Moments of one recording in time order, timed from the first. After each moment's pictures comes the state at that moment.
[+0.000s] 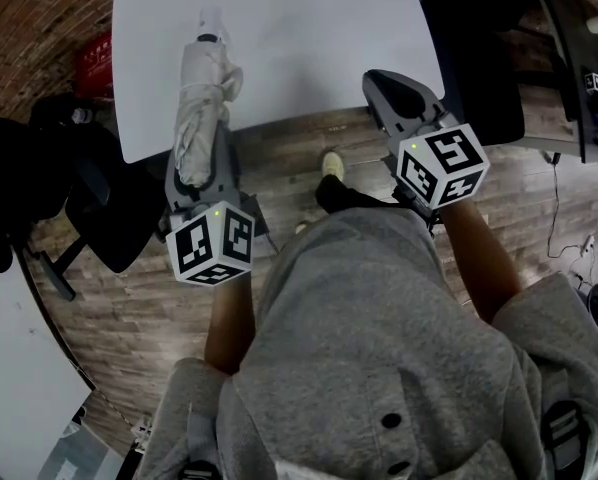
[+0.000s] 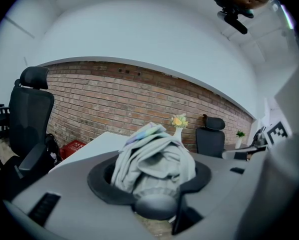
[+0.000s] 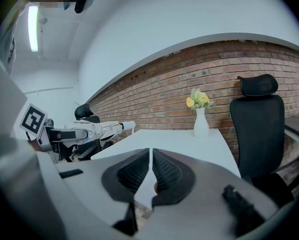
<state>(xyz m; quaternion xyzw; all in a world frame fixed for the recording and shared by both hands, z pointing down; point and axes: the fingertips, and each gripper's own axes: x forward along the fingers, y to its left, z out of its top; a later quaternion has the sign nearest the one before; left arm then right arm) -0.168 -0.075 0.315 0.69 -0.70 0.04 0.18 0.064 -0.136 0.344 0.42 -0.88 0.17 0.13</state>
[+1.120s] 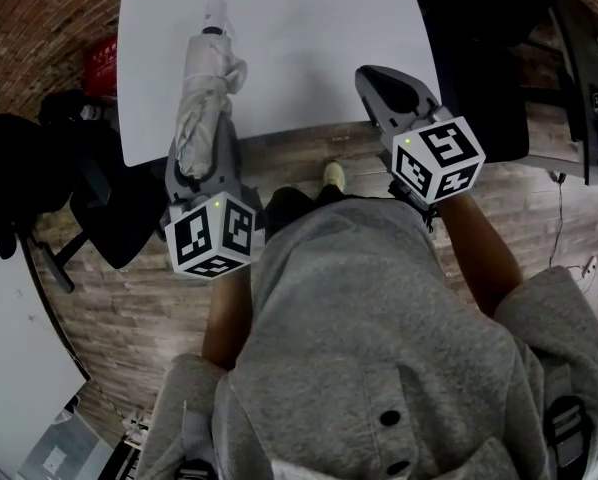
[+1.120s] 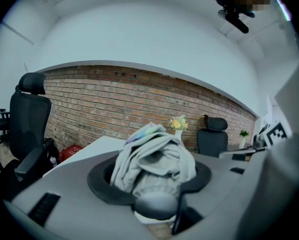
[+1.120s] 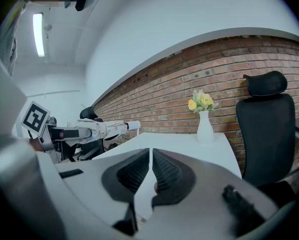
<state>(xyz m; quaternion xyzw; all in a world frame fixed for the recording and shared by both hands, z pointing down) -0.134 -0.108 0.304 0.68 -0.71 0.04 0.16 0.078 -0.173 0.342 0.38 -0.90 0.16 0.12</state>
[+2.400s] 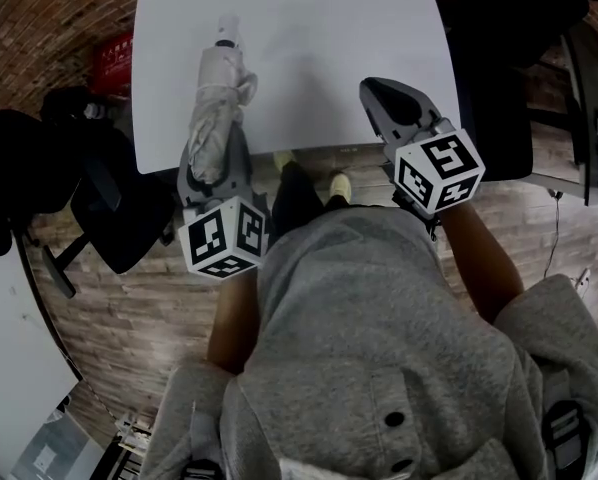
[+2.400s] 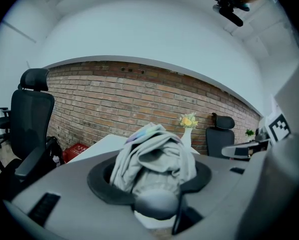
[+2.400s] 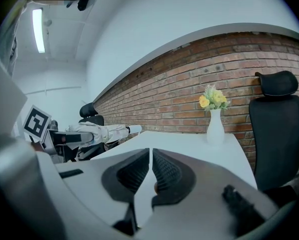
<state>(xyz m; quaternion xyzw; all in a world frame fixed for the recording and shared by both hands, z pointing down) -0.189 -0.129 0.326 0.67 -0.72 0.04 0.17 0.021 -0.198 0.347 0.37 -0.91 0.15 0.14</state>
